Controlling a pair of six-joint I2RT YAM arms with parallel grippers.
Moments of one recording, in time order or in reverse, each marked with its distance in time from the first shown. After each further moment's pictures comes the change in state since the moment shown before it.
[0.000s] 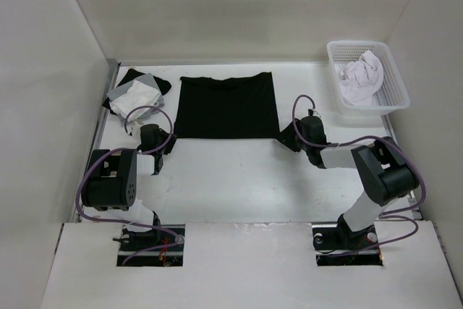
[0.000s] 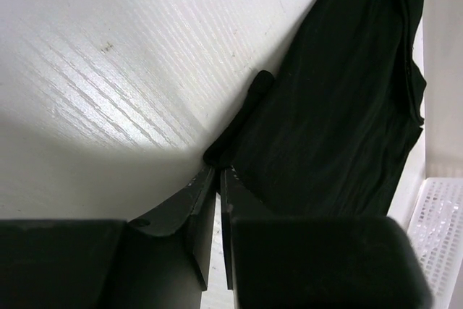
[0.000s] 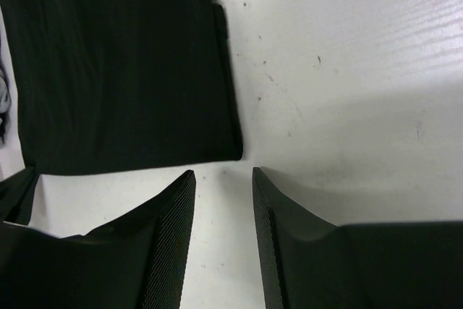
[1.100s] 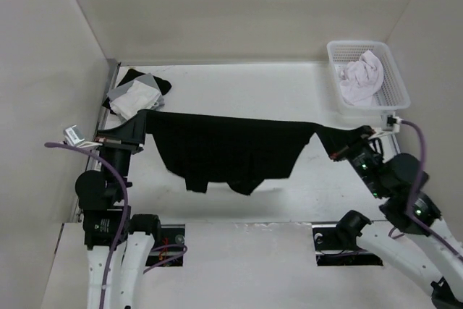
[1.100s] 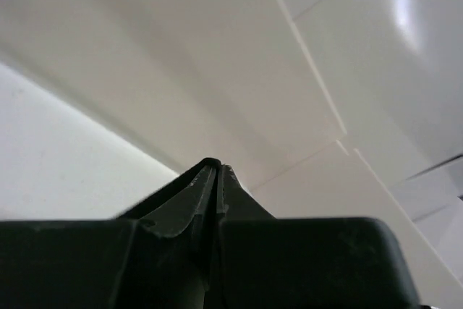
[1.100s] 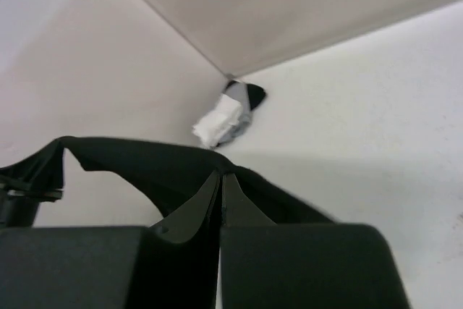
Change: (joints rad) left arm -0.014 -1.250 0.249 -0.642 0.055 0.066; right arm 0.296 -1.171 0.170 -0.658 0.261 -0.154
